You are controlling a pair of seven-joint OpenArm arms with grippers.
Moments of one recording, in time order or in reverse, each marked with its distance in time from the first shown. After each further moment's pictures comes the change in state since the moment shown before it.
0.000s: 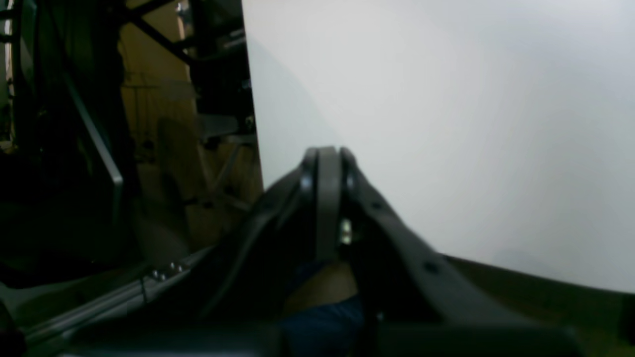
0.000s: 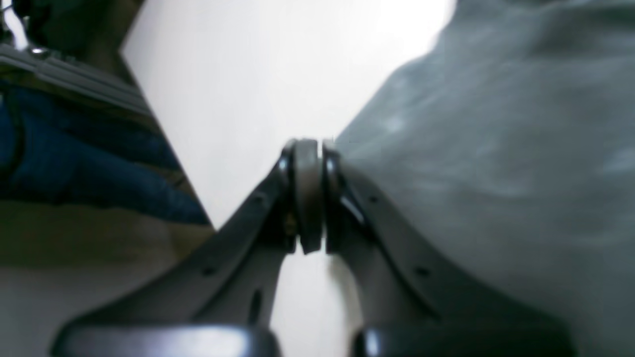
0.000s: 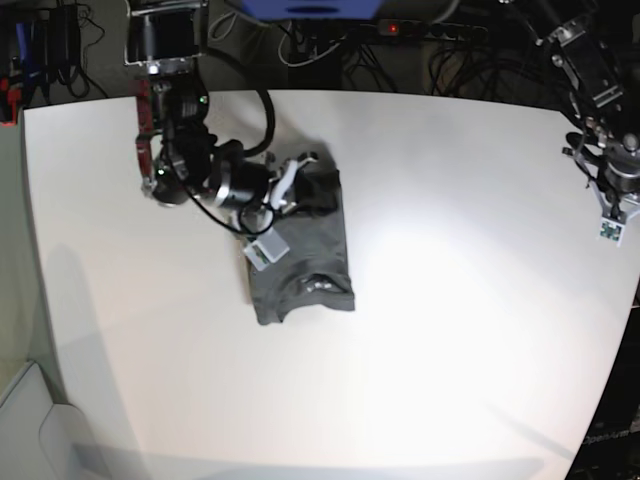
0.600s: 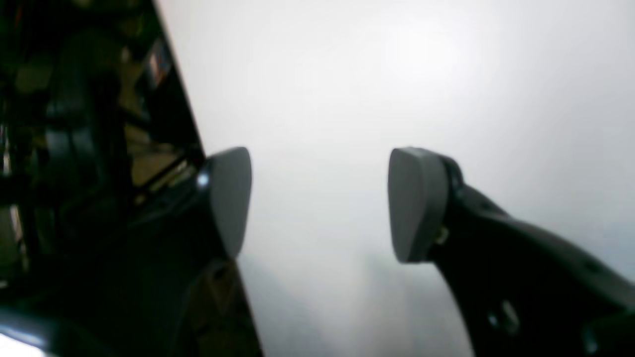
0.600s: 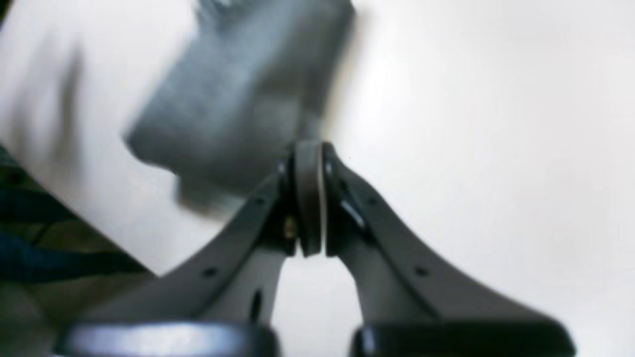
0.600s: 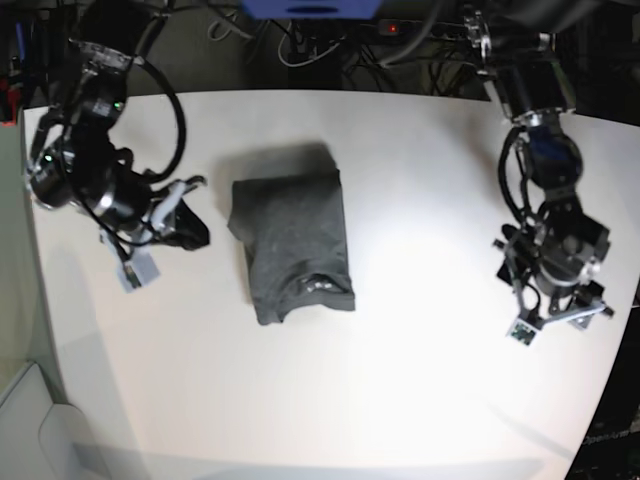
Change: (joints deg) left arm -17.1 1.0 21.9 -7.8 1.2 0.1 1.1; right arm 0.2 2.2 21.9 21.0 -0.7 -0.1 -18.5
